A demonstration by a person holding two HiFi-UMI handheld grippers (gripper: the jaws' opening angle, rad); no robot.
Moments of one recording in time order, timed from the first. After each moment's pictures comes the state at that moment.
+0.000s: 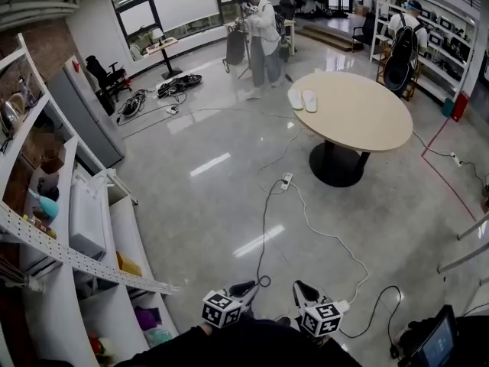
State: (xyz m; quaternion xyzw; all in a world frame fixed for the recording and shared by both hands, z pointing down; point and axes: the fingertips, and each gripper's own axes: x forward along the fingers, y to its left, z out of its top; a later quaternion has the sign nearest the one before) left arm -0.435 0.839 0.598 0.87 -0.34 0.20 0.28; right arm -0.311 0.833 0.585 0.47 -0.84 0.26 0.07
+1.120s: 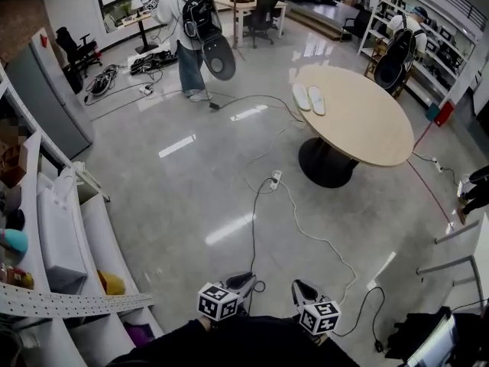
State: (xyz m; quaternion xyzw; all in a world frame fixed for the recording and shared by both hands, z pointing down) left arm -0.557 0.631 0.623 0.88 -0.30 0.13 0.36; right arm -0.428 0.657 0.612 0.52 -0.78 0.30 0.16
